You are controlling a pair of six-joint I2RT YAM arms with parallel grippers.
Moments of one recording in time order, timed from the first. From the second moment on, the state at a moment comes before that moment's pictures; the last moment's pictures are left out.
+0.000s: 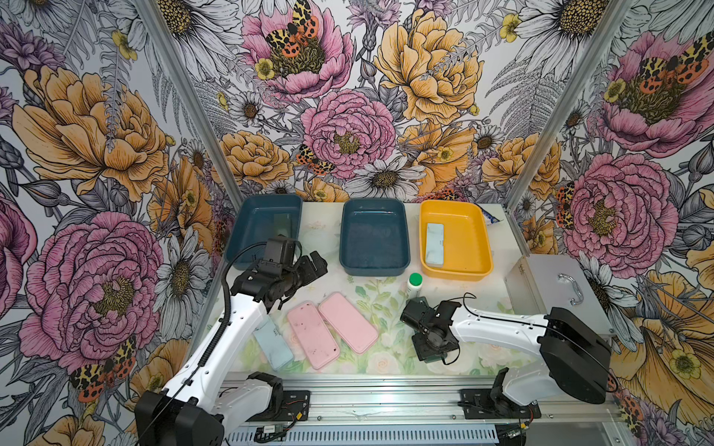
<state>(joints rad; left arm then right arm) -0.26 1.09 0.99 -0.76 0.09 -0.75 0.95 1.47 0.77 -0.89 0.12 0.69</state>
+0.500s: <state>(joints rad) -0.25 1.14 0.97 -0.76 0.17 -0.74 1.17 1.54 0.97 -0.93 0.07 0.76</state>
